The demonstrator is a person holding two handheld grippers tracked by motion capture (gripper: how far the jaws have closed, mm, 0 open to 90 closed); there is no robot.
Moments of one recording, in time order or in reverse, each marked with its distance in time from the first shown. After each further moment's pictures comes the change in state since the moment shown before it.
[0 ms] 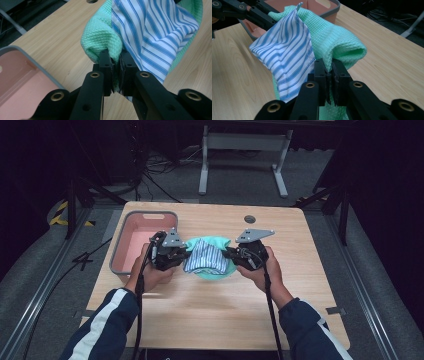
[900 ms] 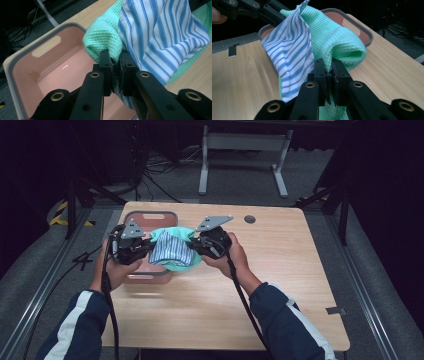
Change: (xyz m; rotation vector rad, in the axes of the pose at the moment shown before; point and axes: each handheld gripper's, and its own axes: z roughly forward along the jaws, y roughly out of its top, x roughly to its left) left arm 0.048 -0.032 -0.063 0.021 0.158 -0.092; right arm 0.043 0.068 0.055 -0.022 0.099 -0.094
